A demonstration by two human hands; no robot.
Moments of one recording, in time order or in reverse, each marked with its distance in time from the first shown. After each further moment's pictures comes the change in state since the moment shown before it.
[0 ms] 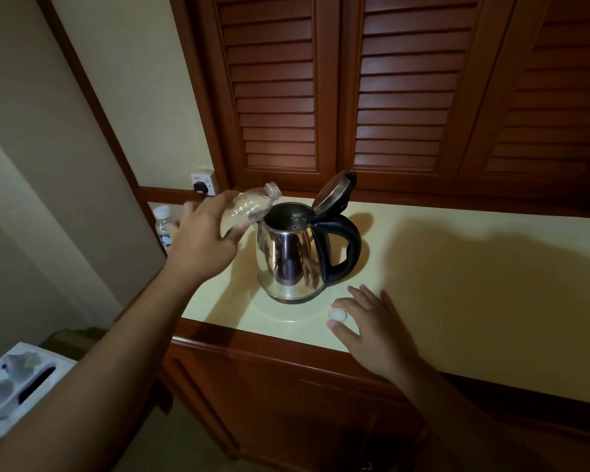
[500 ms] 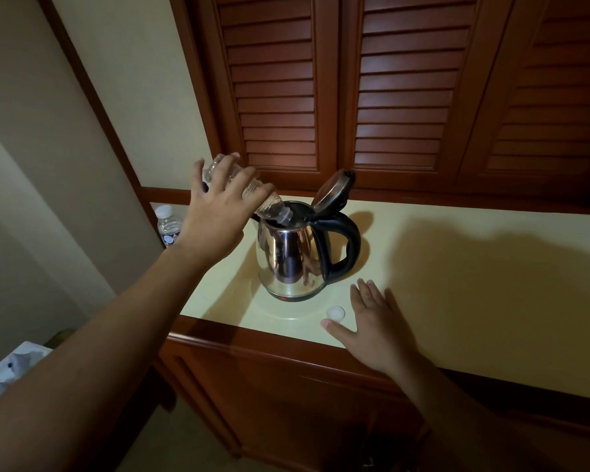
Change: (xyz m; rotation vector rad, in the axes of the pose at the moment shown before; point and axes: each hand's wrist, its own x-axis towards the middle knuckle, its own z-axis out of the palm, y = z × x) left_hand 0.029 0.013 -0.001 0.730 0.053 0.485; right_hand 0.006 -0.002 -0.001 -0.211 -0.138 0.134
